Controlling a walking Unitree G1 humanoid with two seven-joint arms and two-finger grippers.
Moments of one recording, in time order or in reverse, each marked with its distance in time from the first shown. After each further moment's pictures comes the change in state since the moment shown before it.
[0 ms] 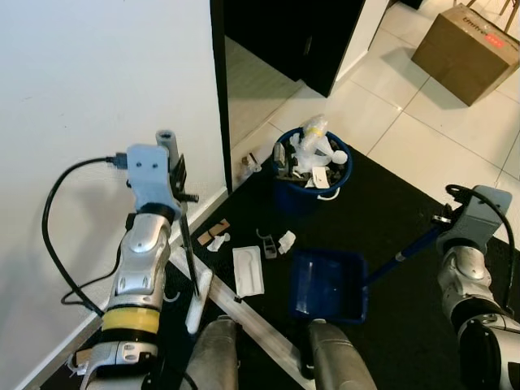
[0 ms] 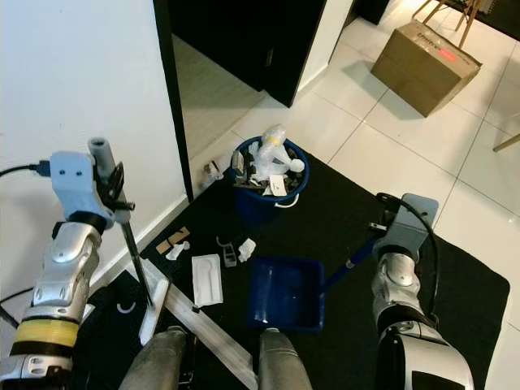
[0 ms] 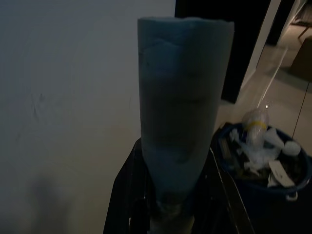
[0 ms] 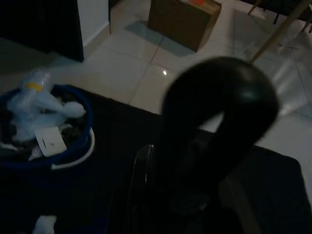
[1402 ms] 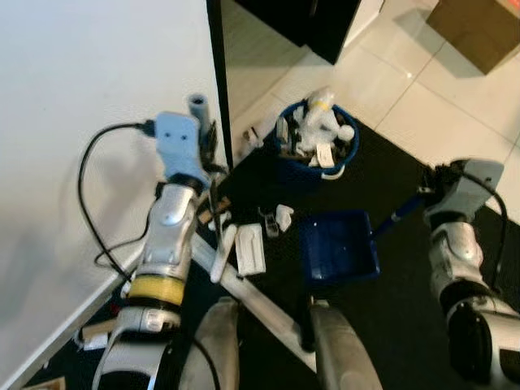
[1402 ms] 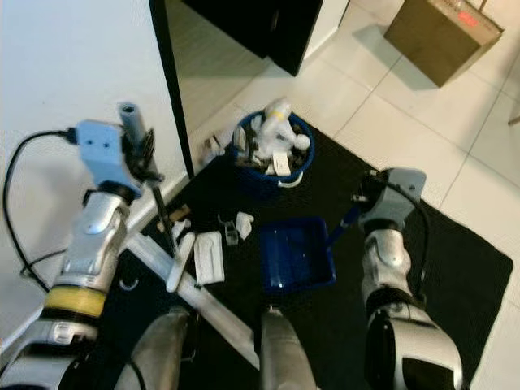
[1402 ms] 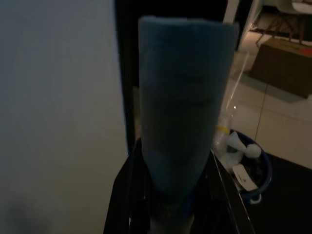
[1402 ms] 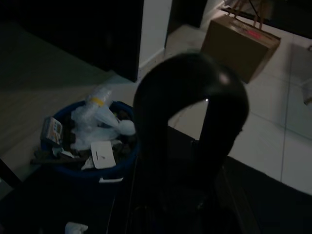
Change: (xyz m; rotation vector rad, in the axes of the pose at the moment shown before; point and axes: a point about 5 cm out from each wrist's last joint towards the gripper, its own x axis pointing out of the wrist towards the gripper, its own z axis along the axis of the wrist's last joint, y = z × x) left arm 0.031 -0.054 0.023 -0.046 -0.107 -0.147; right arm 0.003 0.045 0.025 0.025 -0.168 0.225
